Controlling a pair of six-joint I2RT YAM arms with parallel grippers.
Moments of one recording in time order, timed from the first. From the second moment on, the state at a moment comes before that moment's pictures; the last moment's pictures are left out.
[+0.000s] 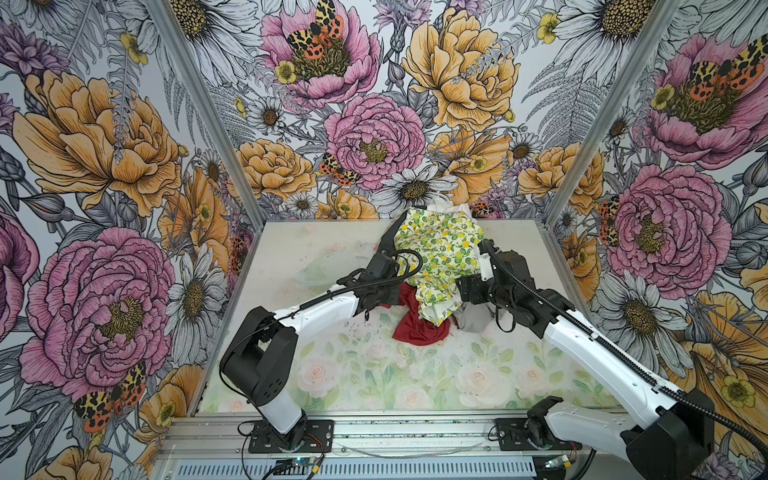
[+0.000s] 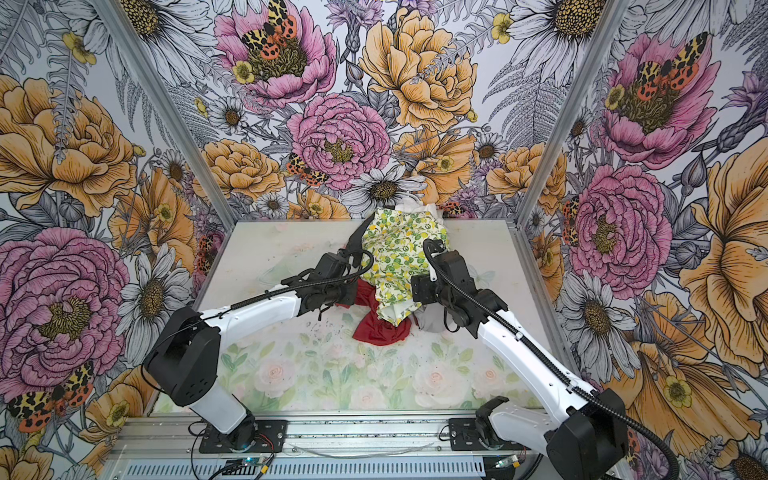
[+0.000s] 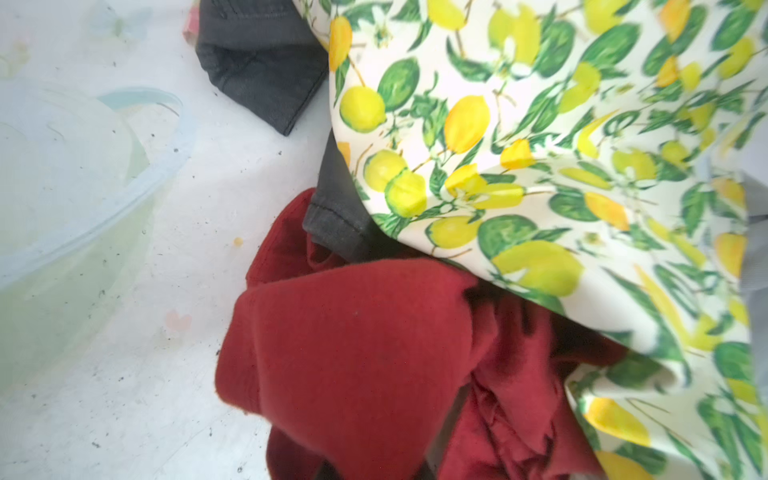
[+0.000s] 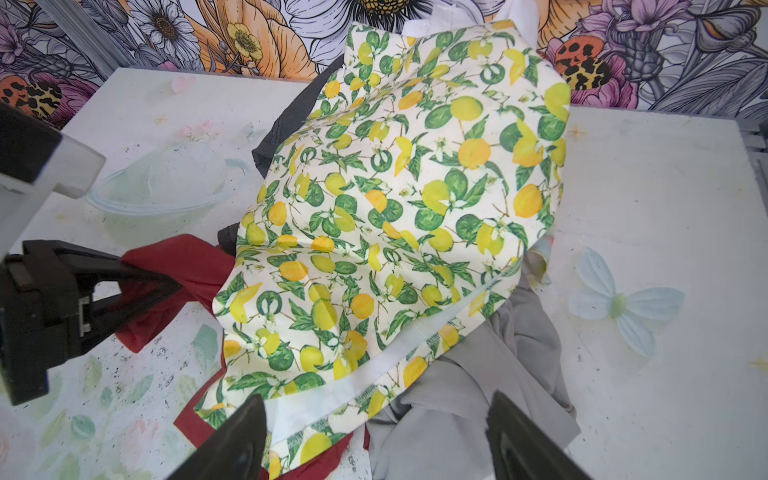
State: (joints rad) left arm -0.64 1.62 1.11 -0.33 -0.10 -0.37; right arm 0.47 1.16 0.98 -0.51 0.08 0.21
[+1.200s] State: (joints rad) left arm -0.41 1.18 1.24 -0.40 0.10 -0.50; right arm 0.68 1.10 0.91 -0.26 0.03 0.12
